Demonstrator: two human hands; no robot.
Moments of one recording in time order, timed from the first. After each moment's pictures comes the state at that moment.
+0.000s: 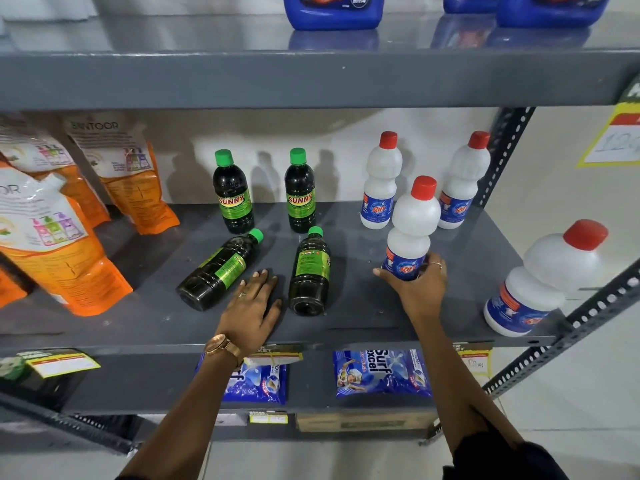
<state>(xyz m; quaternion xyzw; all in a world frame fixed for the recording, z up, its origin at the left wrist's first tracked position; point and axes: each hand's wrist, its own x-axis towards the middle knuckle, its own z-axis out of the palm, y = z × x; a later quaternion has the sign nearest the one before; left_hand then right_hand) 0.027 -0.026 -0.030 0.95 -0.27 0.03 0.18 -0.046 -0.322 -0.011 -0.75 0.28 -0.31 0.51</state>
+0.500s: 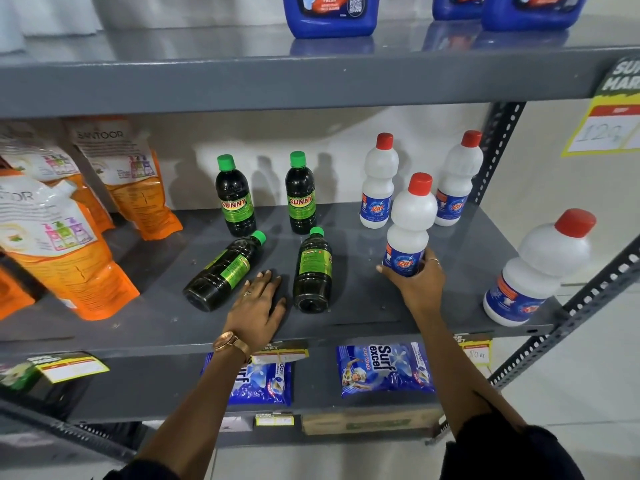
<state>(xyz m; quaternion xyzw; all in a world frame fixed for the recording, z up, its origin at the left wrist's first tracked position) 0.027 -0.026 -0.029 0.94 -0.27 0.03 0.18 -0.050 -0.316 -0.008 -0.75 0.26 -0.31 0.53</state>
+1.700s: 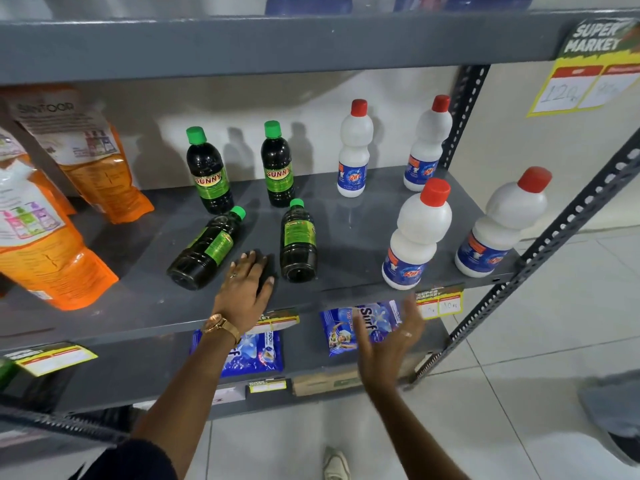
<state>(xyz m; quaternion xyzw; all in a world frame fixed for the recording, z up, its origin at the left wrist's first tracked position) 0.014 -0.019 -0.025 0.93 -0.29 0.02 0.21 -0.167 -0.184 -0.061 -0.72 0.33 -0.40 0.46</state>
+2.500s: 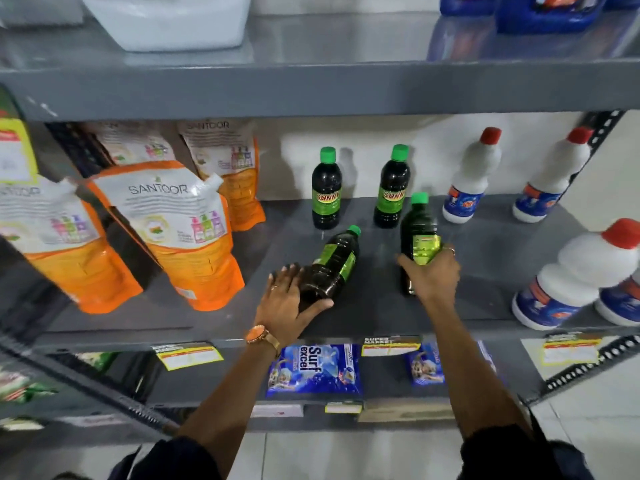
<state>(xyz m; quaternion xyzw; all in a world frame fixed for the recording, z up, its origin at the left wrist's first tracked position) 0.073 0.112 -0.016 0.94 -0.27 0.01 0.20 0.012 -0.143 0.029 -0.79 0.39 -0.26 0.41</state>
